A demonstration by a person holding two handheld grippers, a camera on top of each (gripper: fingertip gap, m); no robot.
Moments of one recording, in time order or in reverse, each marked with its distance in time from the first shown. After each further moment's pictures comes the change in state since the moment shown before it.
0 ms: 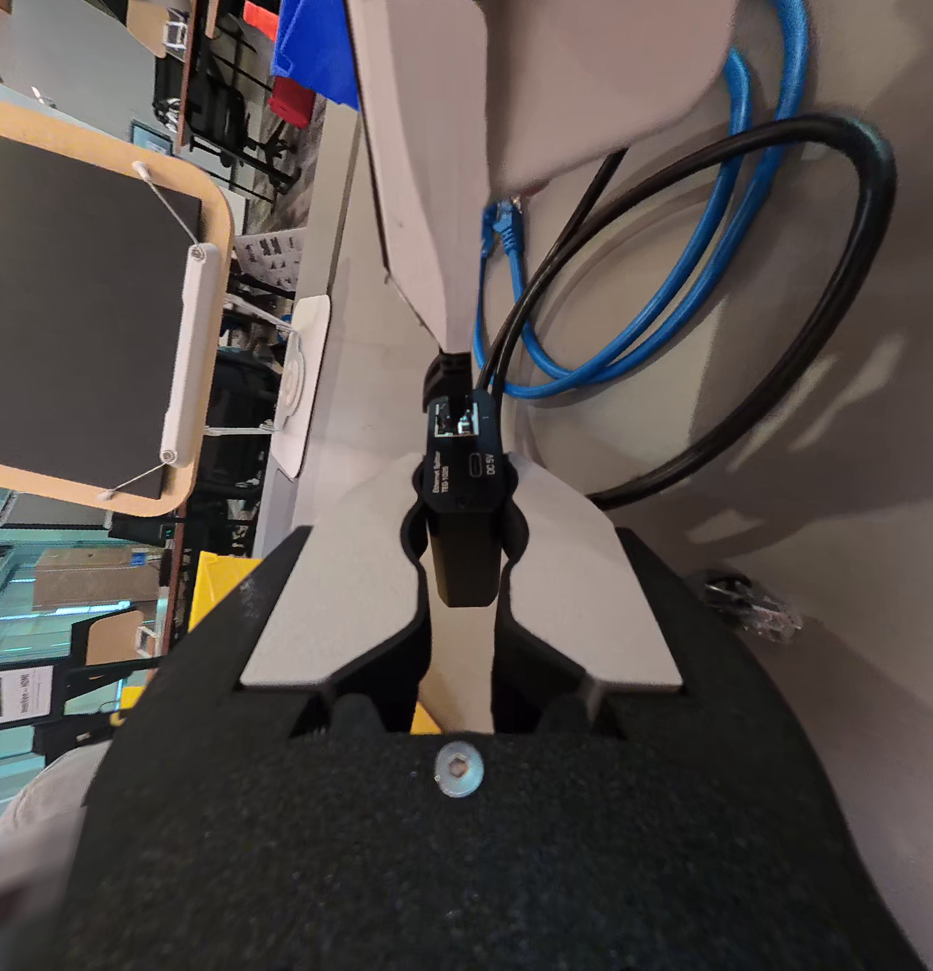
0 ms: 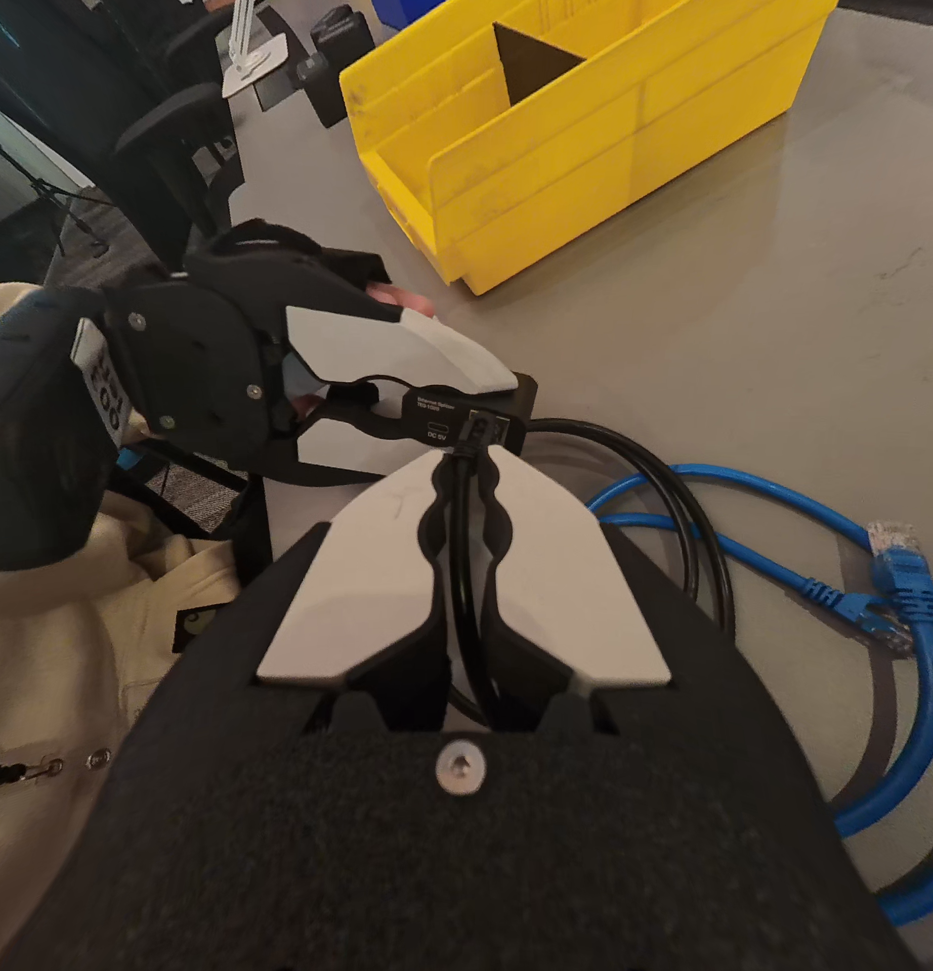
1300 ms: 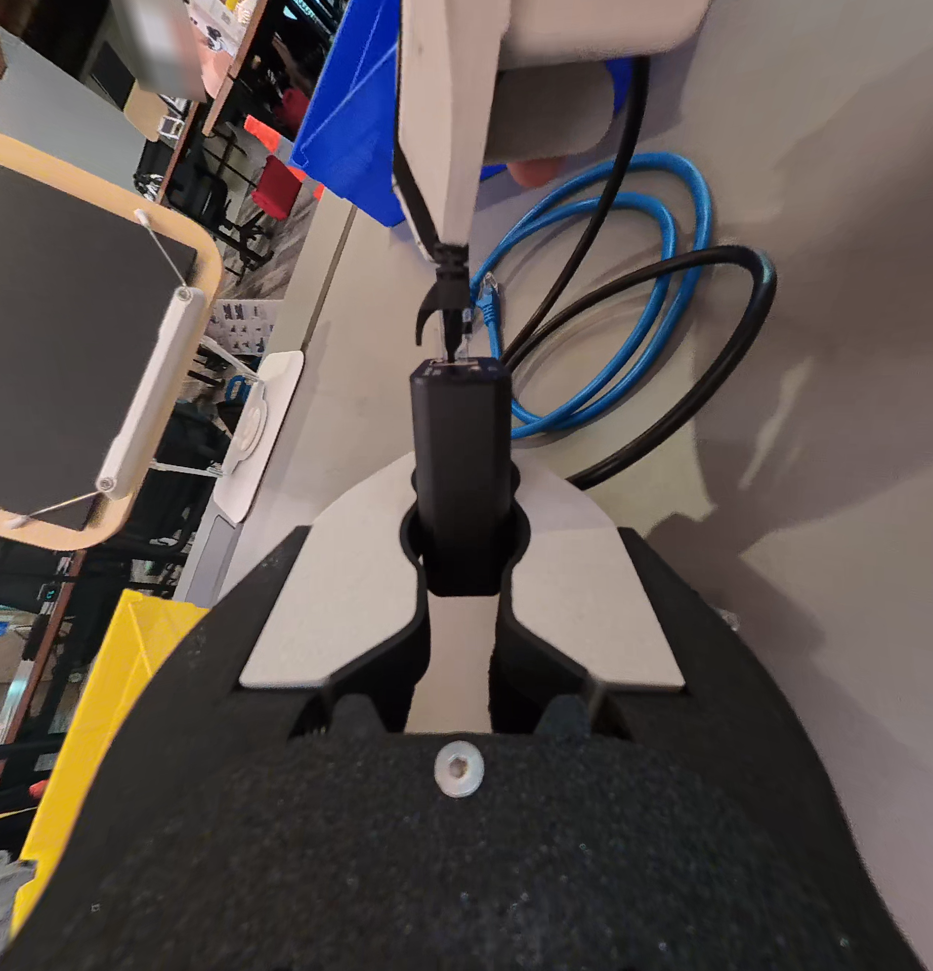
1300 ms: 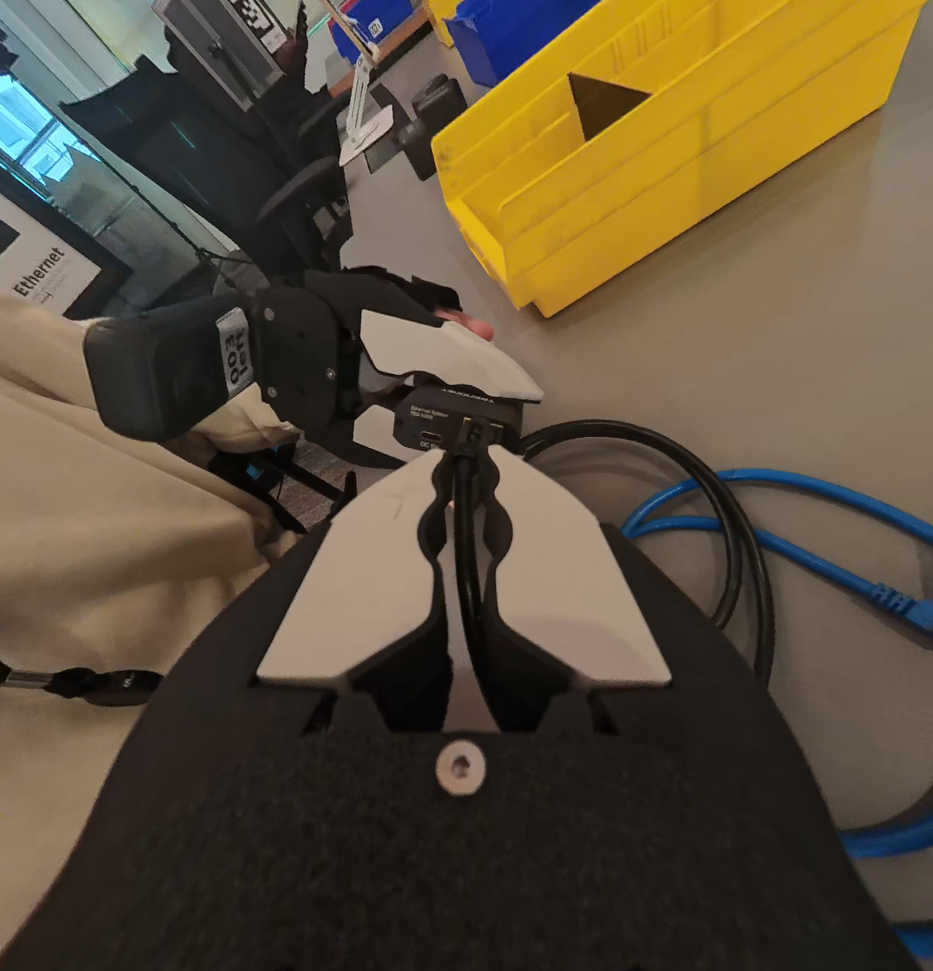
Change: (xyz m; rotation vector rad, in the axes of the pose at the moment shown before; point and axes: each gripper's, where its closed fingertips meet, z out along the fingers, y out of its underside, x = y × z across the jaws) left arm 0.000 -0.011 -0.015 0.191 0.088 -0.139; right arm -0.015 -0.012 -0.026 0.052 -0.182 0.093
